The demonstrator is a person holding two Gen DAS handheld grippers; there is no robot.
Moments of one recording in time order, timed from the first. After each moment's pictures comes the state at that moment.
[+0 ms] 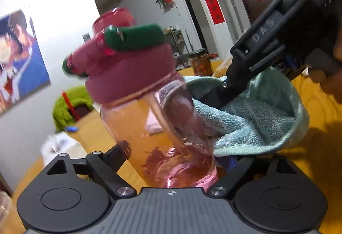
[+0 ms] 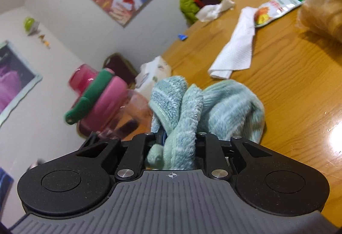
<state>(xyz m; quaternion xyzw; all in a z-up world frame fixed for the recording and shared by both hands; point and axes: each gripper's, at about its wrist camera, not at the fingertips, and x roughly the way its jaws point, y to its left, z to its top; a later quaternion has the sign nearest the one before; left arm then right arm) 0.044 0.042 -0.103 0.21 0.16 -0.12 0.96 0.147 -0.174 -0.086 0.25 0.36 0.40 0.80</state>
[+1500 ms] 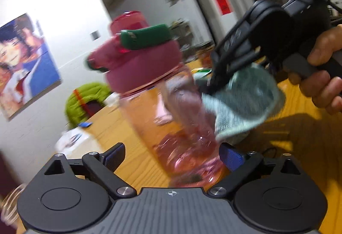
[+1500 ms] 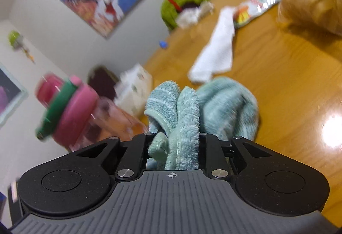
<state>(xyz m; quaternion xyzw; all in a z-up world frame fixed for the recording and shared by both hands) 0.023 0.038 -0.093 0.24 0.18 -0.06 0.95 0.150 -0.180 -0.107 0.30 0.33 0.36 0.82</state>
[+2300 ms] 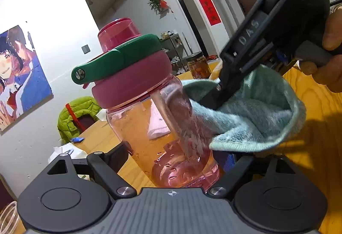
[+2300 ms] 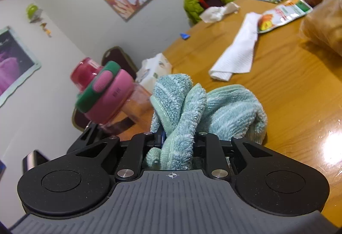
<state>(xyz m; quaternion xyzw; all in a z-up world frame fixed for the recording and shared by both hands) 0.023 0.032 -0.099 0.25 0.14 -0.11 0.95 0.140 -0.178 -0.085 0.23 0.35 0.41 0.81</state>
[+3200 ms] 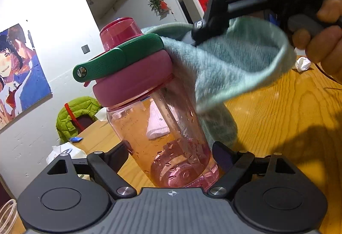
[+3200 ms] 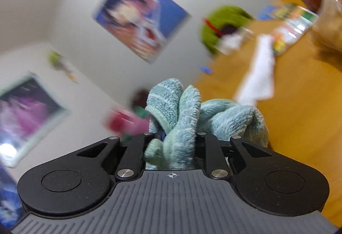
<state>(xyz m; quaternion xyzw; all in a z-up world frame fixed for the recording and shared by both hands) 0.012 0.029 -0.099 0.23 0.14 -0.12 0.96 0.132 -0.201 -0.075 0.35 0.26 0.45 0.78</state>
